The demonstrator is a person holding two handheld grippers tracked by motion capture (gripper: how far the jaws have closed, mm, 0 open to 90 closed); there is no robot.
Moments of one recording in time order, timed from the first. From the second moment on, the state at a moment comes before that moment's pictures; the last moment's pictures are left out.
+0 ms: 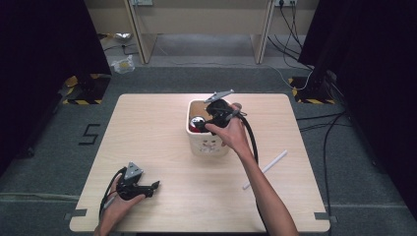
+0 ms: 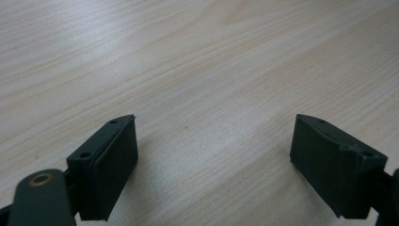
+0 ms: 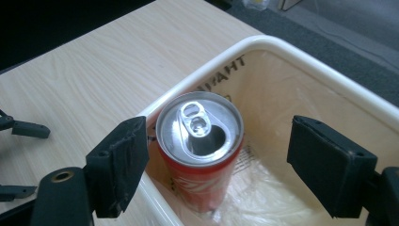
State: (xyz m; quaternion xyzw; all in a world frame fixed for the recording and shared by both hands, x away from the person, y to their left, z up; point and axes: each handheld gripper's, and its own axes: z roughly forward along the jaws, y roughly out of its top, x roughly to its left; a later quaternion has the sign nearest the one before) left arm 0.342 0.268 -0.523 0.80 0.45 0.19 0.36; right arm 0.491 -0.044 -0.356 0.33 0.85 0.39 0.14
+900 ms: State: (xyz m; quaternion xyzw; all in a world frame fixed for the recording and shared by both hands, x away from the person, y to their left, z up) left arm 0.342 0.268 -0.524 0.79 0.45 0.19 0.36; right arm 0.435 -0.156 -0.343 0.37 0.79 0.44 0.22
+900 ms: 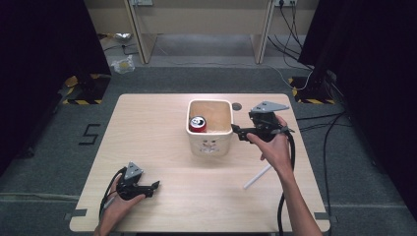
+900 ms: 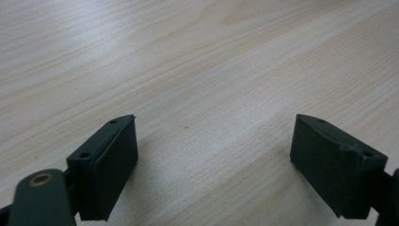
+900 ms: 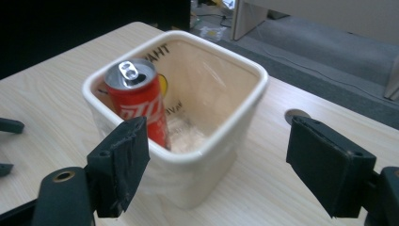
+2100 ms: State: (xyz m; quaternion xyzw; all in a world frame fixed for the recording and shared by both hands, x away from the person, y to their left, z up) left arm 0.342 0.268 -0.524 0.79 0.45 0.19 0.36; right arm 0.396 -0.245 -0.429 0.50 0.74 0.40 0.22
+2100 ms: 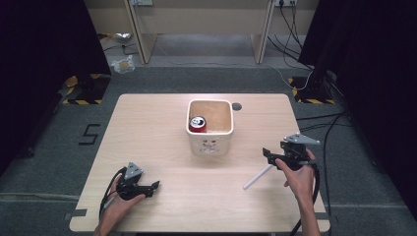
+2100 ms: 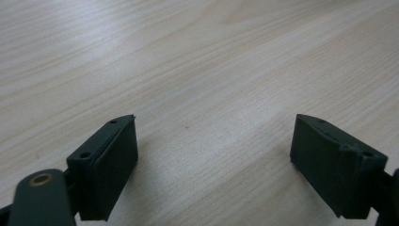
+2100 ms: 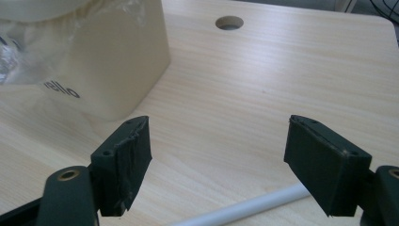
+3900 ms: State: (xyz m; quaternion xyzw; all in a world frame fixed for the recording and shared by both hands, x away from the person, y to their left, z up) left arm 0.342 0.268 -0.524 0.79 0.45 0.19 0.36; right arm 0.408 -0.245 -0.500 0.49 0.80 0.31 0.18
